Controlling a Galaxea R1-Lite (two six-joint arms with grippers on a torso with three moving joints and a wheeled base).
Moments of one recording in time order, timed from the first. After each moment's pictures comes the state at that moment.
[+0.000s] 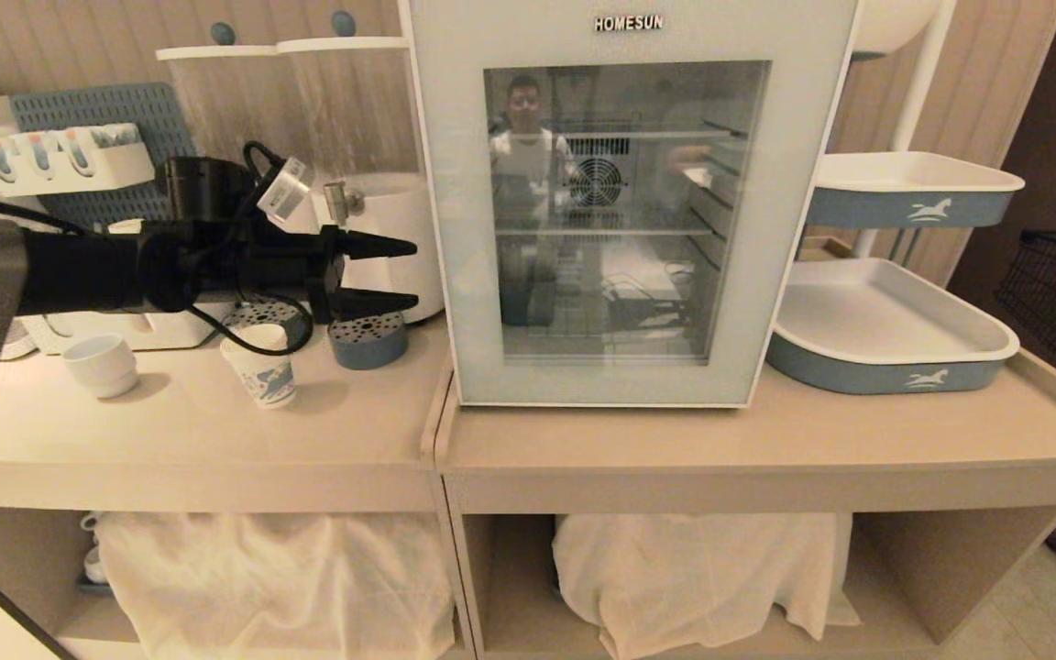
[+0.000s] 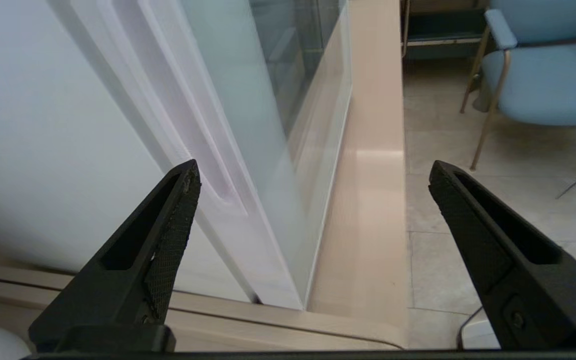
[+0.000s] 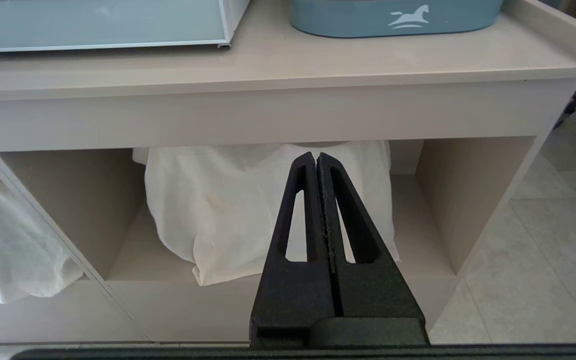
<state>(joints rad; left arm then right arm) -0.02 2.15 -1.78 -0.03 -1.31 0.56 0.00 0.00 -0.03 0.07 0.00 -0.01</state>
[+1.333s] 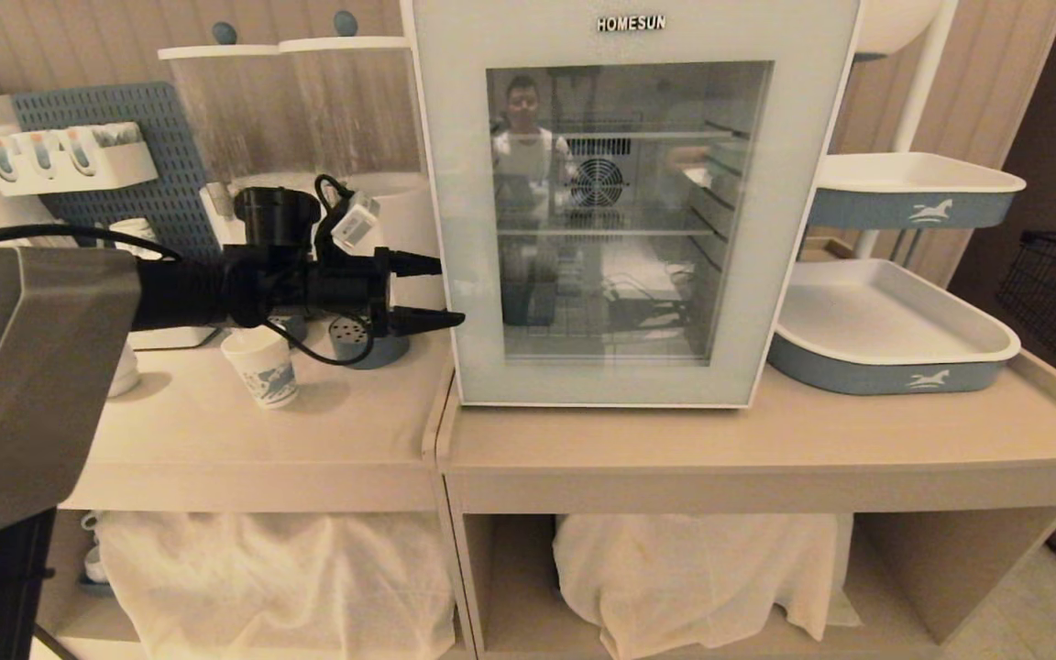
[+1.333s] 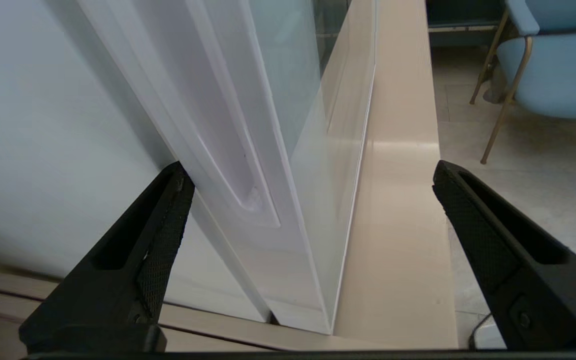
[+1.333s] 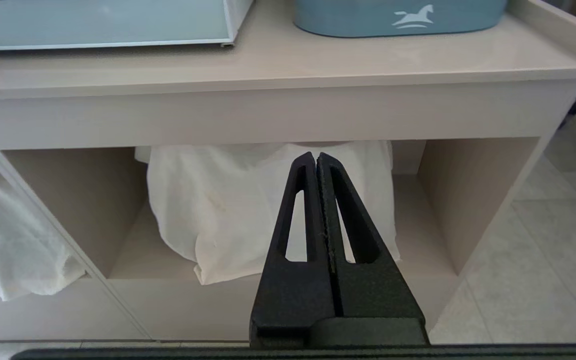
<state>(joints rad) -0.12 2.29 -1.91 -0.04 -1.22 0.55 0.00 0.00 -0.03 0.07 -0.01 -0.01</state>
